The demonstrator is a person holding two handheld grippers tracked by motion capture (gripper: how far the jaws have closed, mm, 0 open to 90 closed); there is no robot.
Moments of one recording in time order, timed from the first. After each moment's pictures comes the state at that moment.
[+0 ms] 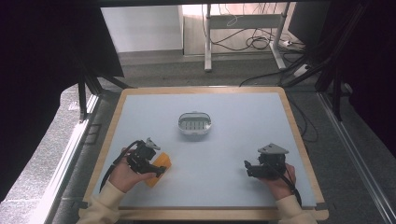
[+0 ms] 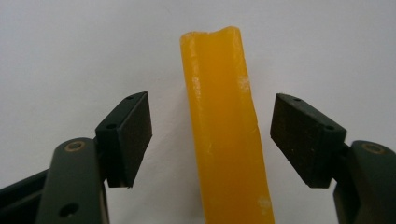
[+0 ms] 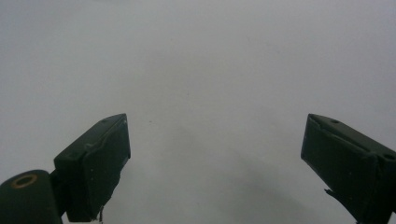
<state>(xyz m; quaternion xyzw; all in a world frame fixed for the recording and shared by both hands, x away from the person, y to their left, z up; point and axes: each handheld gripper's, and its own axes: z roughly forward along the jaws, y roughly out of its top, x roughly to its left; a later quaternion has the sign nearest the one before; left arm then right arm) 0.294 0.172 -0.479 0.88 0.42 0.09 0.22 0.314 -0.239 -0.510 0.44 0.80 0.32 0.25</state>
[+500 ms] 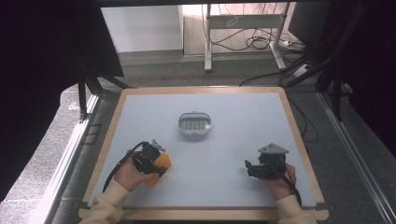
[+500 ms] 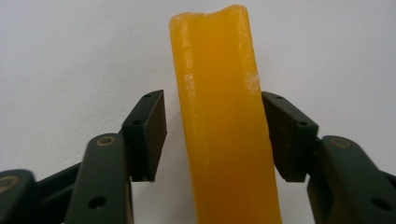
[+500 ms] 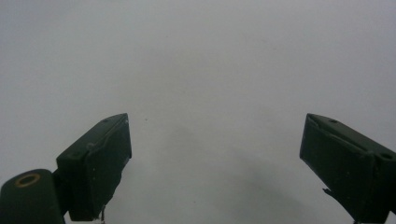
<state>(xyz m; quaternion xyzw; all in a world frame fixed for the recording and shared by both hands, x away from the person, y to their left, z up) 0.302 0.162 -0.492 0.89 0.42 0.08 0.18 0.314 -0.240 -0.511 0.45 0.80 0.31 0.25</state>
